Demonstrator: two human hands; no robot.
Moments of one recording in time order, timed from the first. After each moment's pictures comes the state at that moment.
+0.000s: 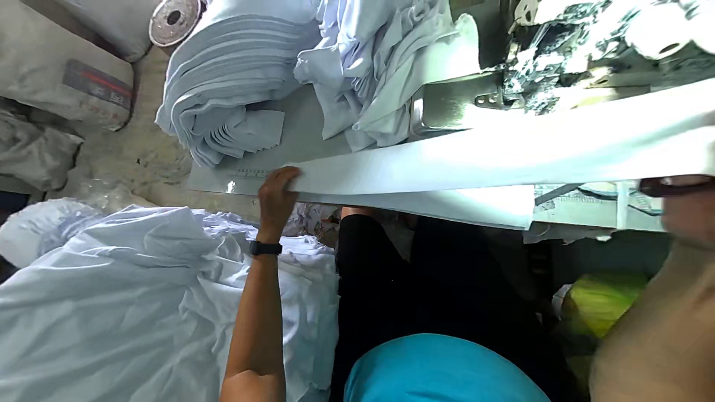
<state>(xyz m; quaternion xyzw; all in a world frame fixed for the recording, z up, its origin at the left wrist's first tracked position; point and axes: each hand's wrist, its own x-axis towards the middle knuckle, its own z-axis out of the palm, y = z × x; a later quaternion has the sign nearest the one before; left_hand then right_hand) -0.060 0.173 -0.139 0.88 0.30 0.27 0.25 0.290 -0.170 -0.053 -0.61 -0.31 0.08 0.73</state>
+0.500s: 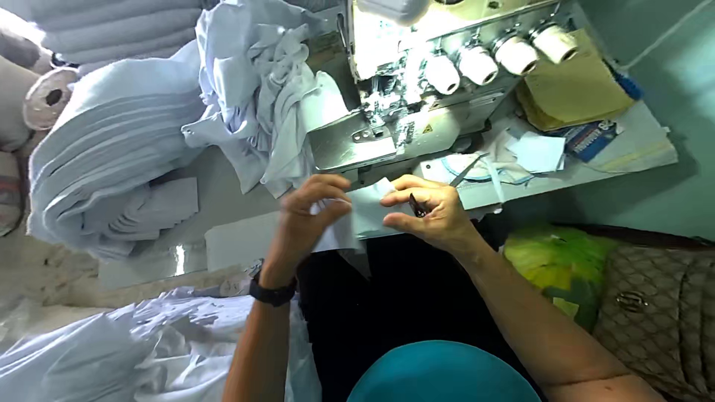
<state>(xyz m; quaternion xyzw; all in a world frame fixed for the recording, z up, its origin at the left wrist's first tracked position) 0.093 0.076 -0.068 0.79 -0.01 0.21 0.57 0.231 -0.126 -0.096 -0.60 -0.48 0.13 0.63</state>
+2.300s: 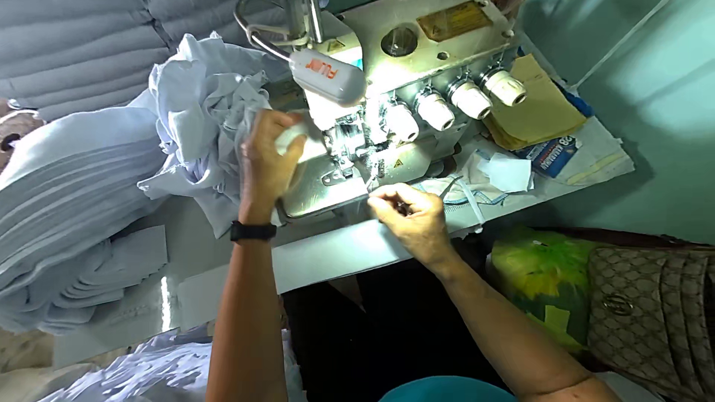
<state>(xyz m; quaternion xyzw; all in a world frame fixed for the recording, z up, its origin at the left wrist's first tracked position) 0.221 0.144 -0.058 0.88 0.10 0.23 0.40 0.249 -0.107 -0.099 -0.70 -0.34 0.01 0.63</state>
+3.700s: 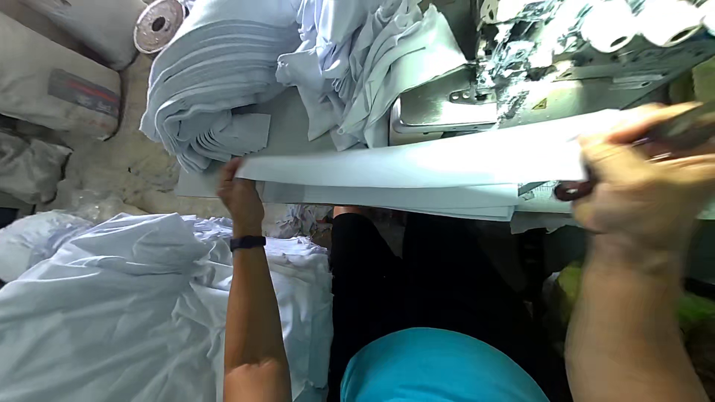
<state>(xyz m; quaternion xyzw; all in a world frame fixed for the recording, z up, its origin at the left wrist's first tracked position) -0.054 0.191 -0.127 0.65 0.40 0.46 0.45 0.272 -0.162 -0.066 -0.65 -0.32 0.06 0.69</state>
